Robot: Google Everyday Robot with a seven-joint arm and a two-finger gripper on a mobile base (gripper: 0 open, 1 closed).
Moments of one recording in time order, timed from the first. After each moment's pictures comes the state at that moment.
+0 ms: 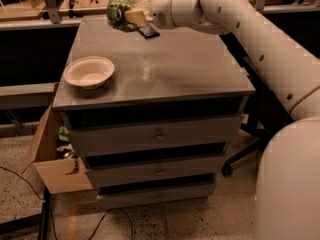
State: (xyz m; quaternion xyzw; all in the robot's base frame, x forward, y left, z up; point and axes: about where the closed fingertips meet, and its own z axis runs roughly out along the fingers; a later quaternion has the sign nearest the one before) arm 0.770 0.071 1.002 -0.44 0.63 0.27 0.57
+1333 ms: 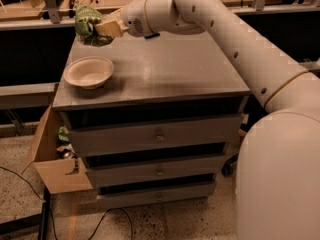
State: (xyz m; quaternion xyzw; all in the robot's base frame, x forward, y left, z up) arm 0.721 0.149 0.985 -0.51 0.60 0.35 0.50
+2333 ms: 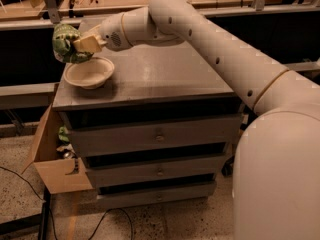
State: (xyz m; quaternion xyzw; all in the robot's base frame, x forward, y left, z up) arm 0.683 0.209 0.956 -0.52 0.61 0.39 0.46
